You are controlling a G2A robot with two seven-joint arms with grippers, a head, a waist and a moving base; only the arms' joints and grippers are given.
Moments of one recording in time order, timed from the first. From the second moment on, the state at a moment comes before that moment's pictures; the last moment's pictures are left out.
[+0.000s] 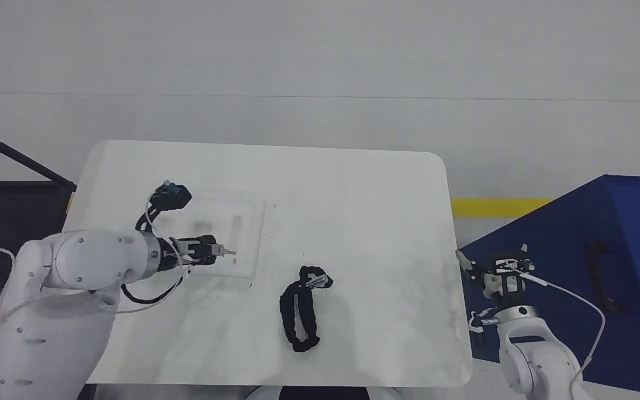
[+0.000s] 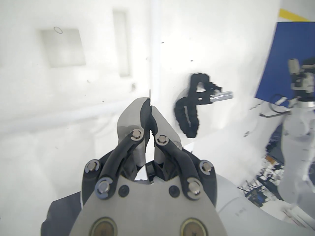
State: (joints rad) left arm 1.26 -0.95 -1.66 -2.02 0.44 0.32 -1.50; right arm -1.73 -1.15 1.60 -1.80 -1.33 0.00 0.00
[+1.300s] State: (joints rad) left arm 1.38 -0.94 -1.91 -1.59 -0.43 -0.15 -1.54; right arm -1.73 -1.15 1.60 -1.80 -1.33 0.00 0.00
